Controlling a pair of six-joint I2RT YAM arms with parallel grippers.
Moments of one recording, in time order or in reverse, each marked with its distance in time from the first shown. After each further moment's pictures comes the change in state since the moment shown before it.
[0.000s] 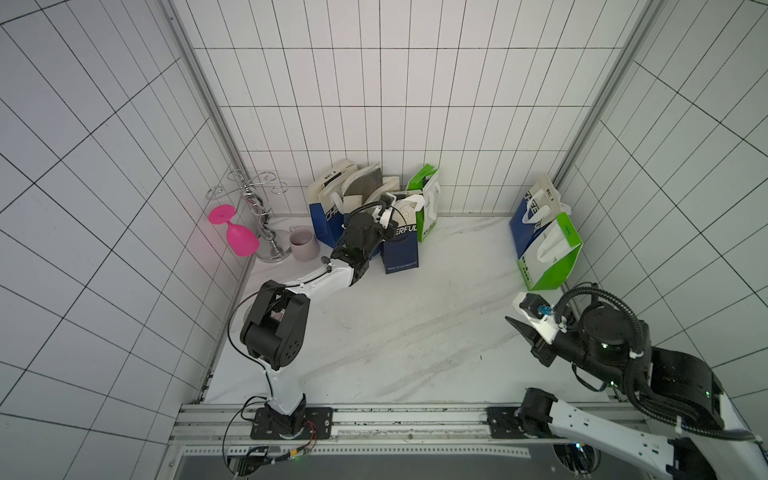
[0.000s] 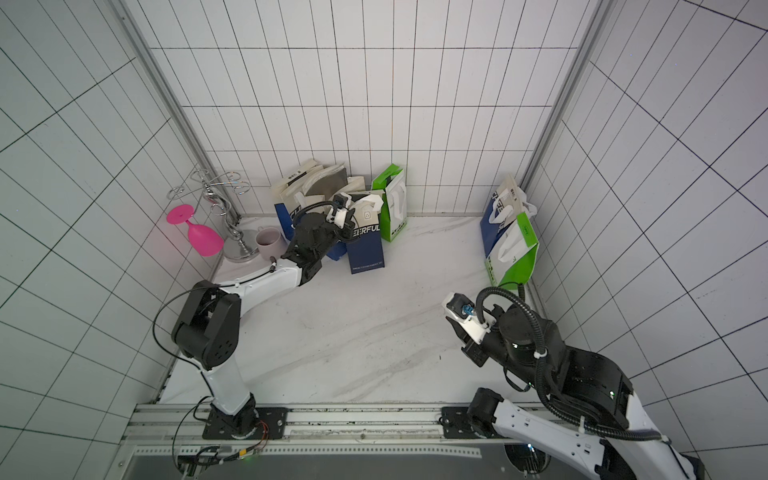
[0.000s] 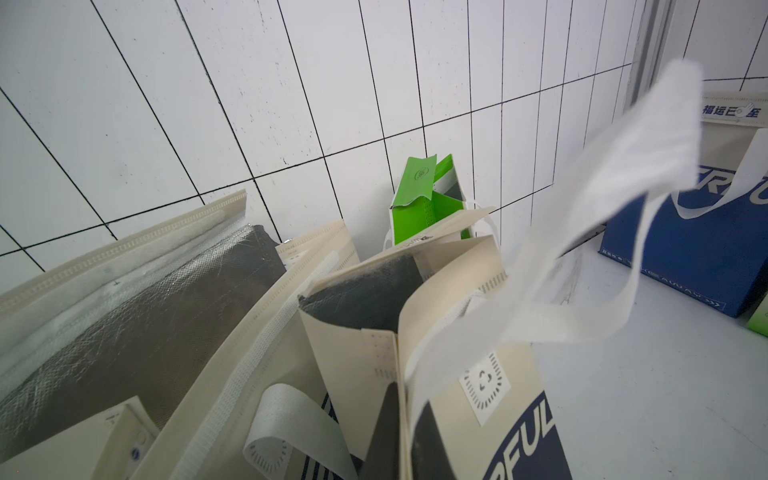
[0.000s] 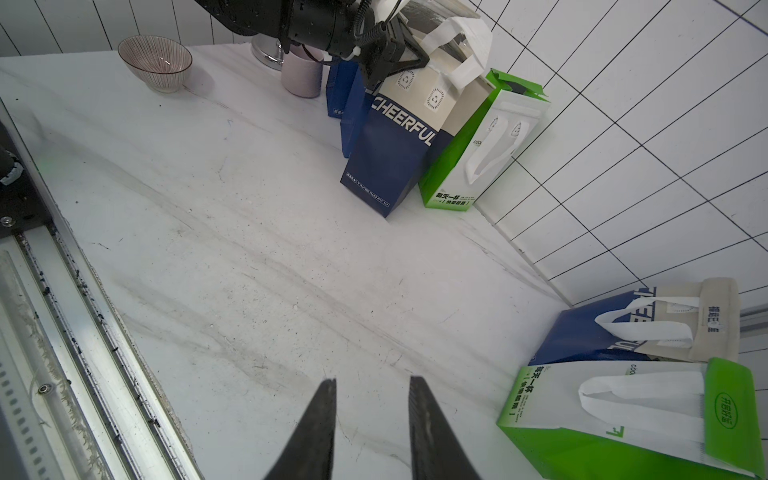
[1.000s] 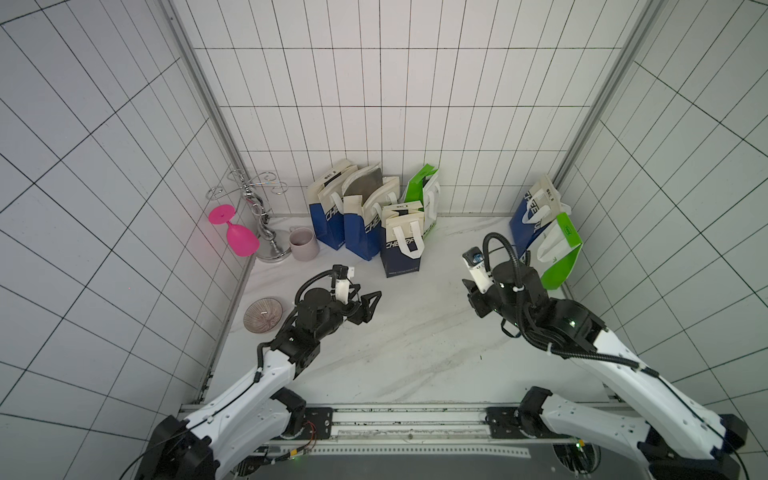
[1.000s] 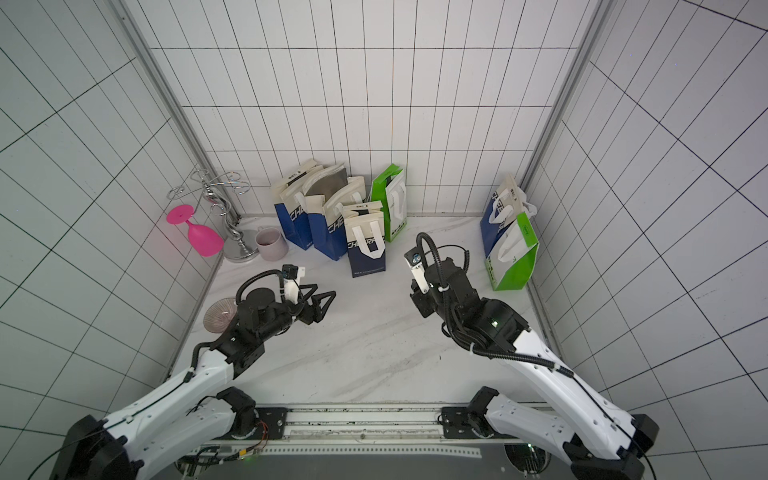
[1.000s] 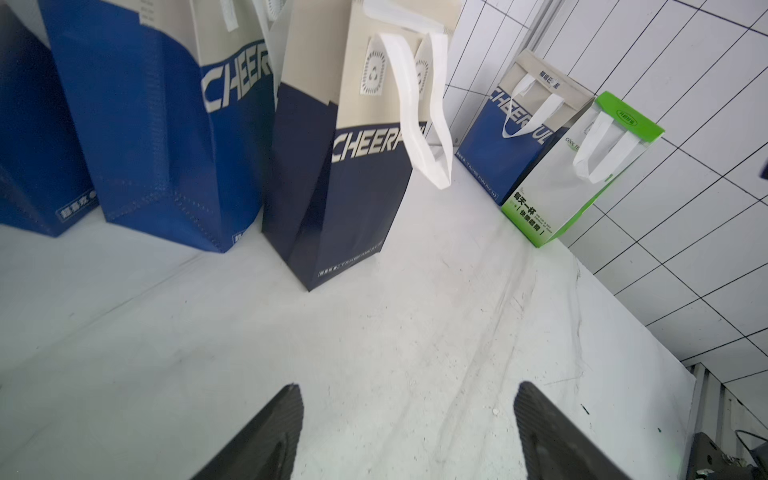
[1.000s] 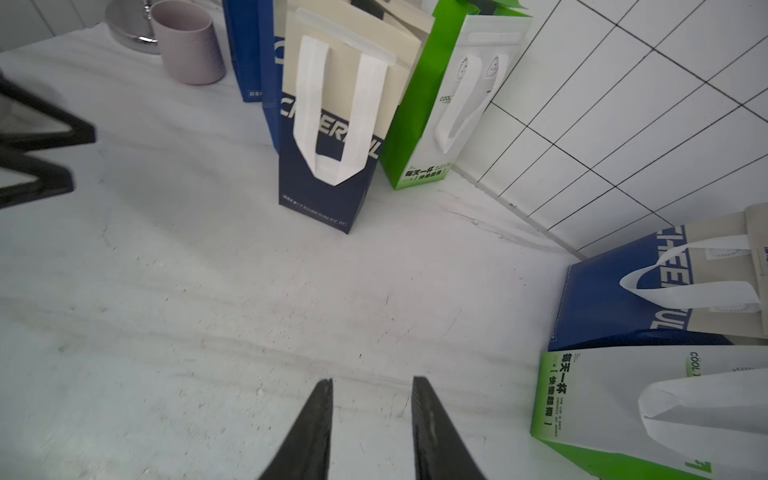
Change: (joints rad) left arm -0.018 -0.962 -0.856 -0.329 0.214 -0.531; right arm -0.247 0.412 -0.109 0.438 0.023 0.156
